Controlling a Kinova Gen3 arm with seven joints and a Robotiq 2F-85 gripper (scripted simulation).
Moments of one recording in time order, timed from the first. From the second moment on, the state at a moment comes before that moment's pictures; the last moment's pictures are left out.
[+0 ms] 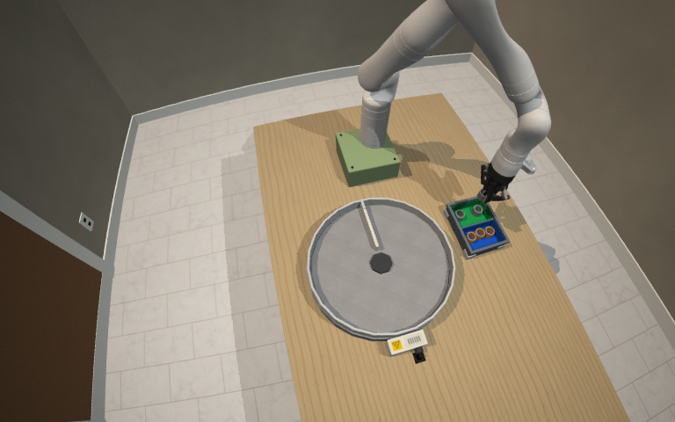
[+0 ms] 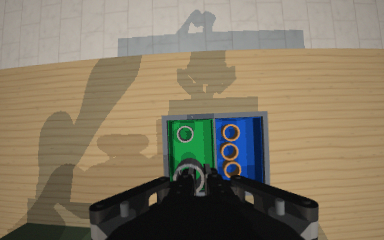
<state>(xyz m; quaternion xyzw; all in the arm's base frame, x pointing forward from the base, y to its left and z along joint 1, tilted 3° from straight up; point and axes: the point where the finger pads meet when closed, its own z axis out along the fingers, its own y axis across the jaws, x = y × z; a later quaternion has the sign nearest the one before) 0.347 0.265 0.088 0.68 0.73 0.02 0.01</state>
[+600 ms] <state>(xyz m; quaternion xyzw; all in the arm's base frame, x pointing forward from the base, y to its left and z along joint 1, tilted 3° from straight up) 0.355 0.266 0.050 0.68 0.73 0.03 0.02</state>
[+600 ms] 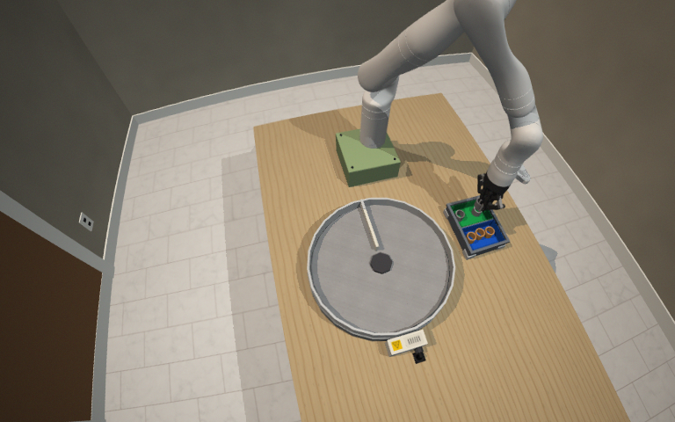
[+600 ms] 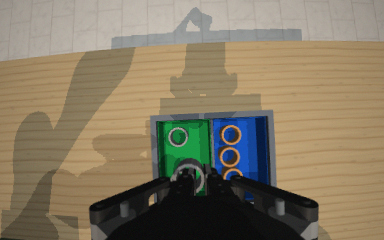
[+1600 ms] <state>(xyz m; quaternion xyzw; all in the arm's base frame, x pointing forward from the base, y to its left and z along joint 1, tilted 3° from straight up) 0.351 0.266 0.004 0.68 0.73 0.02 0.01</state>
